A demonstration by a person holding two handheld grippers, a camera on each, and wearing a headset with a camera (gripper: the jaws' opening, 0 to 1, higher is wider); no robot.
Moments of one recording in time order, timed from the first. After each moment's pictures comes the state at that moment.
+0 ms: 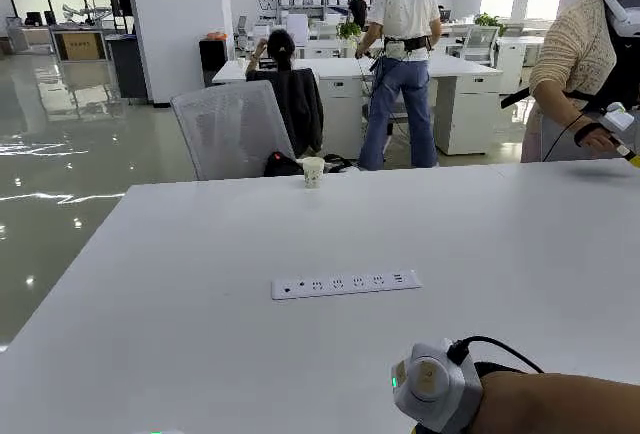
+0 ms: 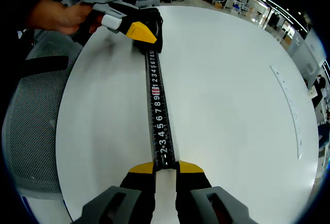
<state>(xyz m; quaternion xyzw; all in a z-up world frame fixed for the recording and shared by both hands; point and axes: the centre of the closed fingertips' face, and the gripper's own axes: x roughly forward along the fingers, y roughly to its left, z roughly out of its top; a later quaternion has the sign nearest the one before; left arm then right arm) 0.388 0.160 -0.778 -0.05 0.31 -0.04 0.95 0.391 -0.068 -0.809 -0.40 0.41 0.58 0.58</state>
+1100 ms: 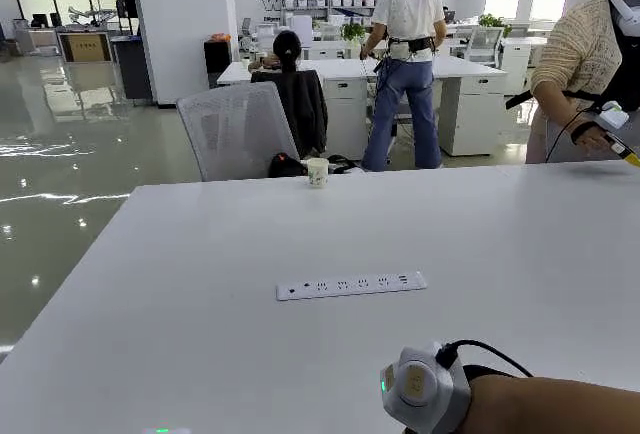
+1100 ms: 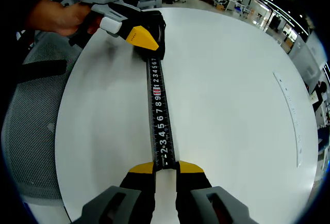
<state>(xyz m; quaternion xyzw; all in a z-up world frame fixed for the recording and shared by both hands) 0.387 0.160 -0.779 -0.06 0.32 -0.04 0.95 0.389 -0.048 -0.810 -0.40 0.41 0.59 0.58</state>
